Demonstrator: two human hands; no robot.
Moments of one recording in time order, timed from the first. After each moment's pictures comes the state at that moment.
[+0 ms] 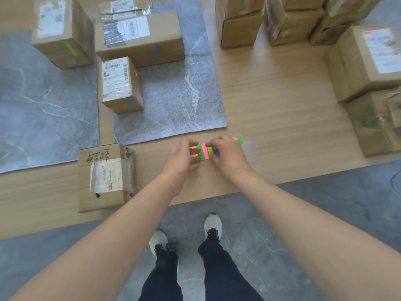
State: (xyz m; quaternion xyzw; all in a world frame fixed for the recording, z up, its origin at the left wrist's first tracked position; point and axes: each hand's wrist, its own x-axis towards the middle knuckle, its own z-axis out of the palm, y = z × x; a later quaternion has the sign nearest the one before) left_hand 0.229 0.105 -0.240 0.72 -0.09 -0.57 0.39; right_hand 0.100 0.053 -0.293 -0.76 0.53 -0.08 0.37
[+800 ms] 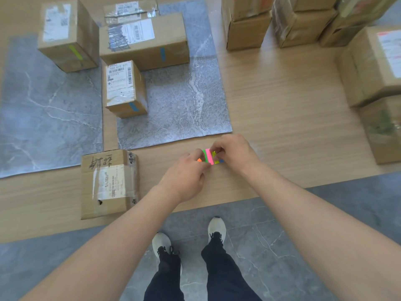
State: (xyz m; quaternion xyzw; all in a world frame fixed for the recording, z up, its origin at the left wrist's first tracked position) left_hand 0.250 0.118 -0.264 0.65 -0.71 -0.27 -0.03; right_hand 0.099 0.013 -0.292 -0.81 0.46 0.00 0.36
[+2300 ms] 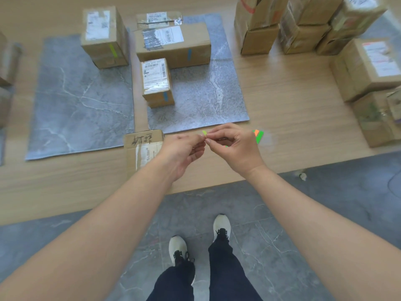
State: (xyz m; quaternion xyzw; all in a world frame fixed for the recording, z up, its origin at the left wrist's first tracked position) left_hand 0.307 0.164 -0.184 0.65 -0.09 -0.61 0.45; right_hand 0.154 0.123 -0.225 -0.67 0.41 -0.38 0.48
